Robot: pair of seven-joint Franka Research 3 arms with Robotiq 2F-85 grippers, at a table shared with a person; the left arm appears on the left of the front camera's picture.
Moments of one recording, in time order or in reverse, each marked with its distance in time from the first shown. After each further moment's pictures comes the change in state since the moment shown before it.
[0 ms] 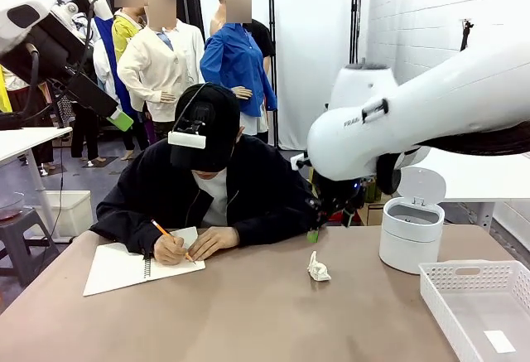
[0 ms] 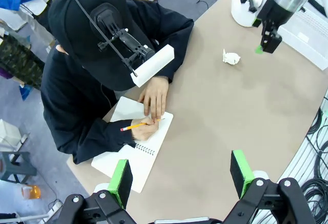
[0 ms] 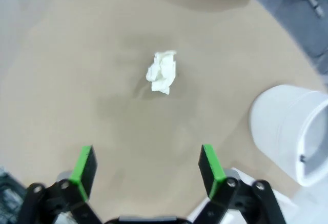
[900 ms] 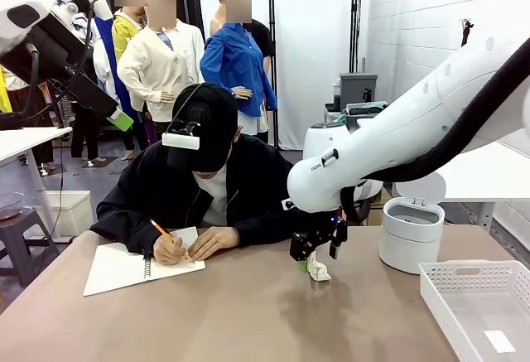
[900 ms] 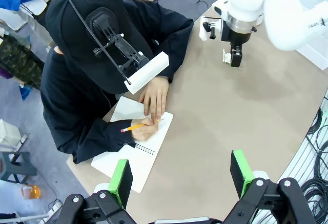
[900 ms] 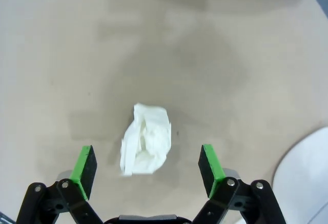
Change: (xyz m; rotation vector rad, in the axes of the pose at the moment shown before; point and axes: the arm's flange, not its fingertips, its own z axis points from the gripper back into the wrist) left arm 0.000 0.000 0.000 0.000 0.000 0.000; right arm 0.061 -0.024 -0.133 0.020 0.168 -0.045
